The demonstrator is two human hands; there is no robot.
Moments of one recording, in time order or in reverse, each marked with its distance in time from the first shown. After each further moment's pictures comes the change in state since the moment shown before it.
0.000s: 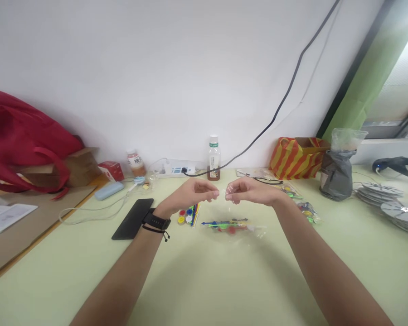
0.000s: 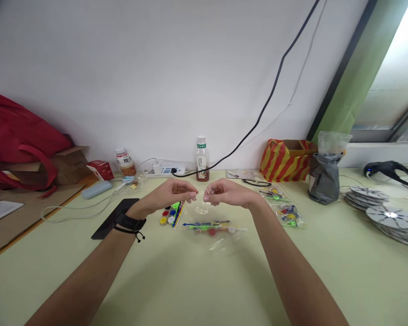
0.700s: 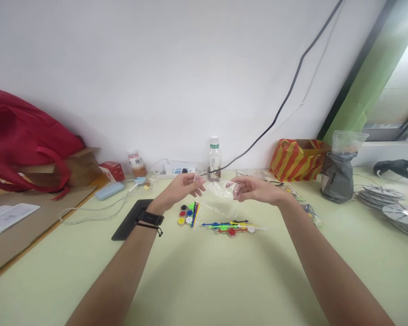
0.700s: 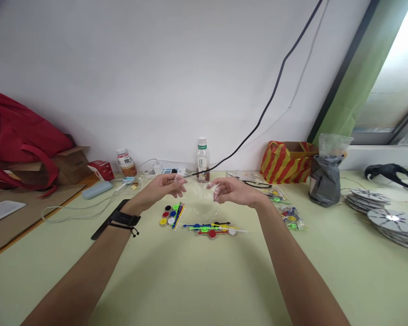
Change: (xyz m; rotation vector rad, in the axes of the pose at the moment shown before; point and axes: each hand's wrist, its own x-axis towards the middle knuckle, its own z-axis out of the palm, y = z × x) left_hand -0.002 -0.024 -0.026 -0.115 0.178 -0.027; right_hand -0.002 0.027 -0.015 0.094 0.115 0.008
